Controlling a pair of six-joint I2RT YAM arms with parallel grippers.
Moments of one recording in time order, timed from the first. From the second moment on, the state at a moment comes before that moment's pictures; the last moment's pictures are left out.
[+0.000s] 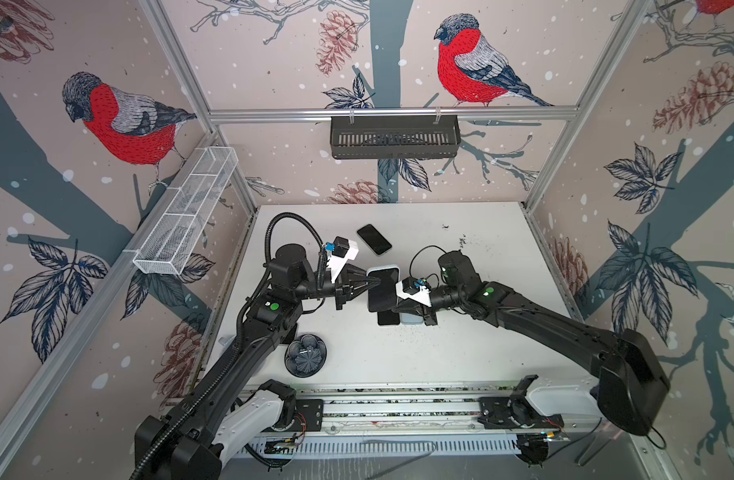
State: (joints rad) left arm -0.38 0.99 0.82 -0.01 1.06 -0.08; right arm 0.72 1.32 0.87 -0.19 -0.81 -0.56
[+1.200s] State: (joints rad) left arm -0.40 0.97 0.80 0.04 1.06 -0.15; right arm 0.71 1.23 0.82 -0.13 -0.84 -0.60
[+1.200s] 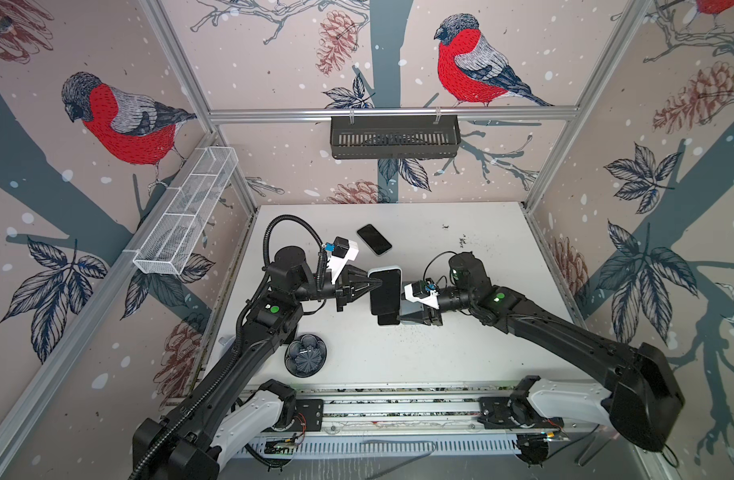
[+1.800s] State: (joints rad) left arm -0.41 0.98 0.80 0.04 1.08 -0.11; right arm 0.70 1.27 0.86 -0.16 -0.89 -0.60
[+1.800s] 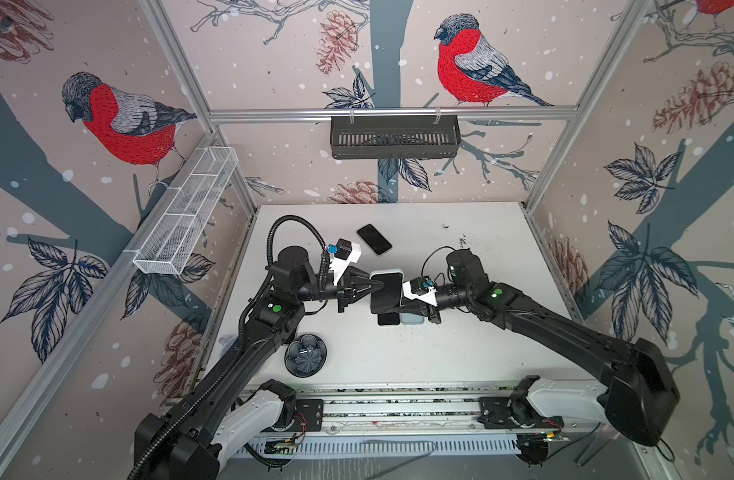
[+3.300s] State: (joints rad) left arm -0.39 1.06 0.52 0.92 0.65 -1.29; right arm 0.71 0.82 0.45 0.44 -0.19 0.41
